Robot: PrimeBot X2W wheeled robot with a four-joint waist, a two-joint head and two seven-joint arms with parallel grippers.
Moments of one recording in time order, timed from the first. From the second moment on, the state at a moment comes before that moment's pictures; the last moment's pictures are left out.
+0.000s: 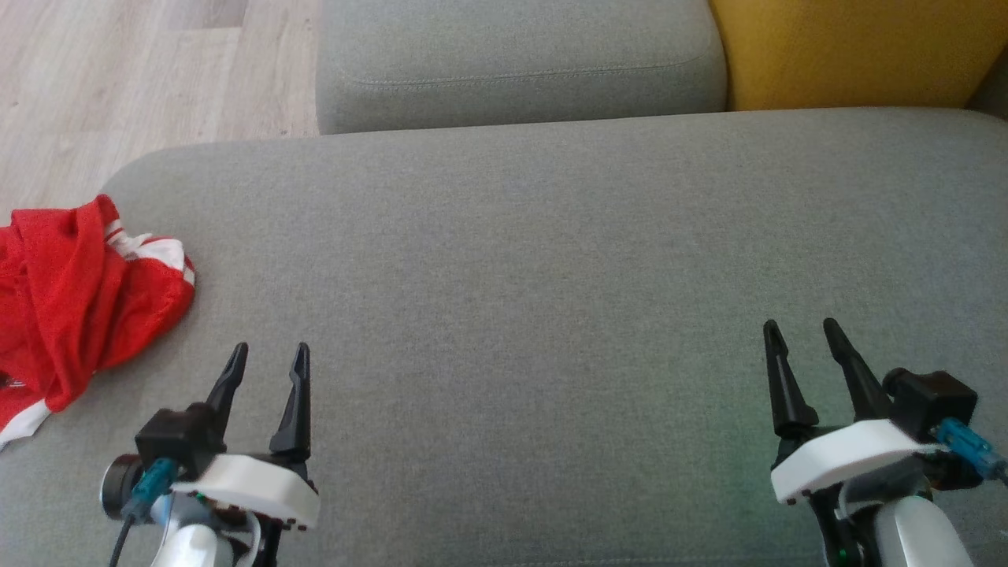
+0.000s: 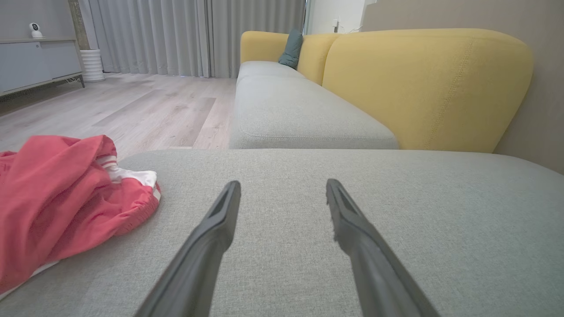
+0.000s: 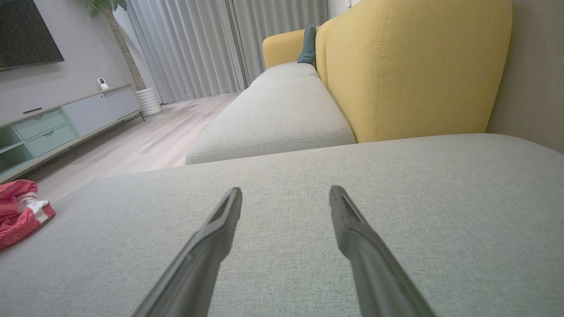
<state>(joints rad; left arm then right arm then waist) -0.03 0.09 -0.09 0.27 -0.17 -0.10 -0.25 -0.01 -0.05 0.01 0.16 0.20 0.13 -0.02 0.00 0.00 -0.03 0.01</state>
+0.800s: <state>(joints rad) -0.08 0.10 -0.08 0.30 -0.16 -0.08 -0.25 0.02 -0.04 0.01 0.11 0.19 0.13 0.00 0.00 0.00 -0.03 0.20</state>
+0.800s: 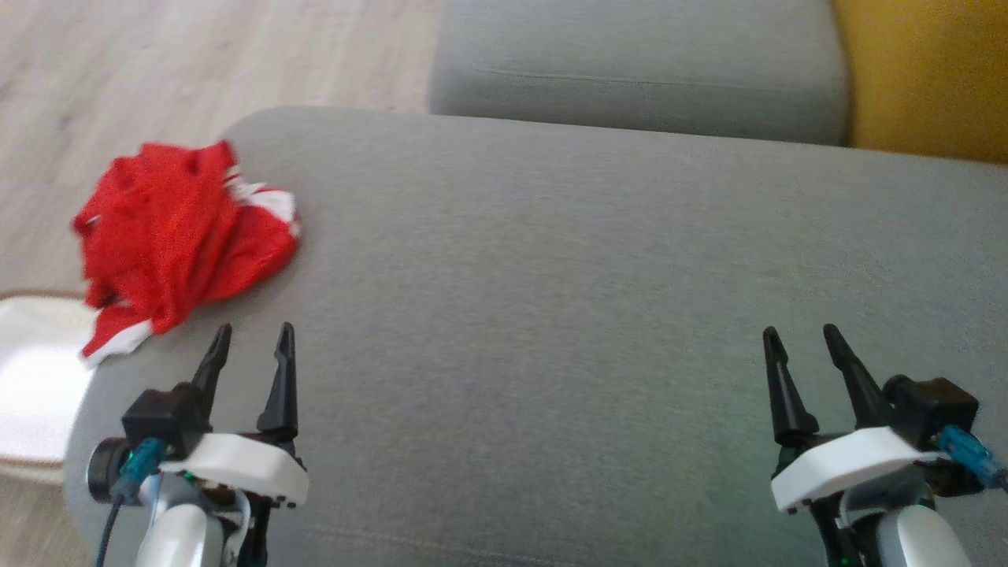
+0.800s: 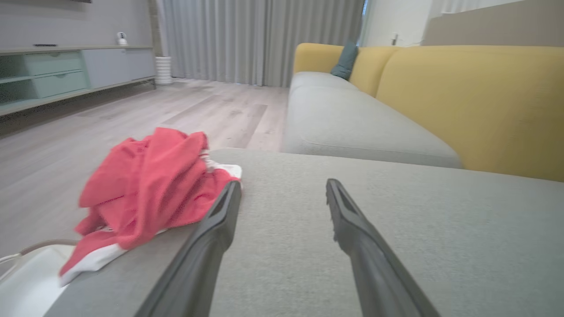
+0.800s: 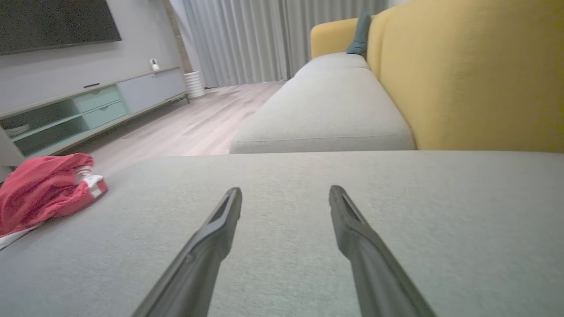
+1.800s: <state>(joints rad) -0.09 0.12 -0.03 0.32 -0.17 -0.07 -0.25 0.01 -0.04 0.05 0.09 0.19 0.13 0.02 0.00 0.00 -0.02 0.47</state>
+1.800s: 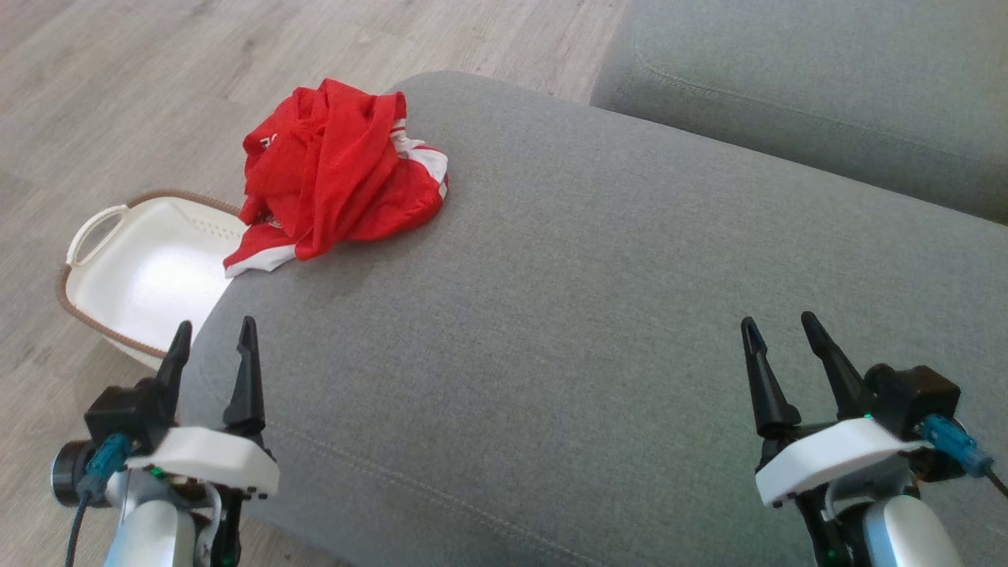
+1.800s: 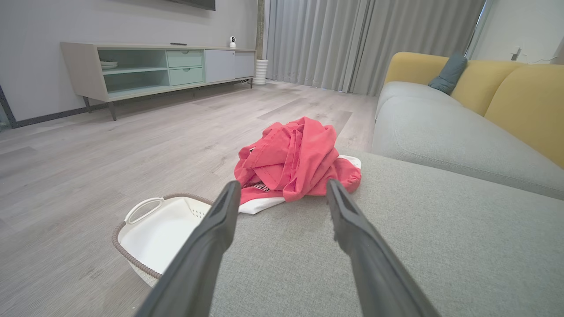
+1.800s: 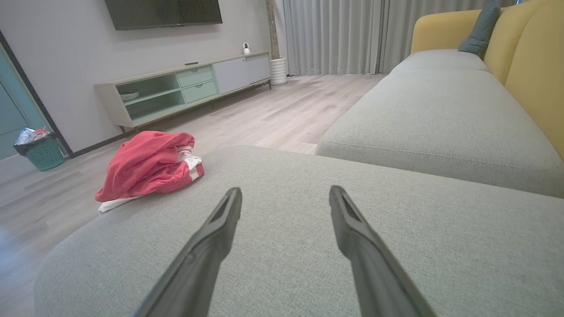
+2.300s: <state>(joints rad) -0.28 0.14 -0.05 0.42 -0.22 -0.10 -0.25 -0.05 -0.04 0.06 0.04 0.15 0.13 0.08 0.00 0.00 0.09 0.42</state>
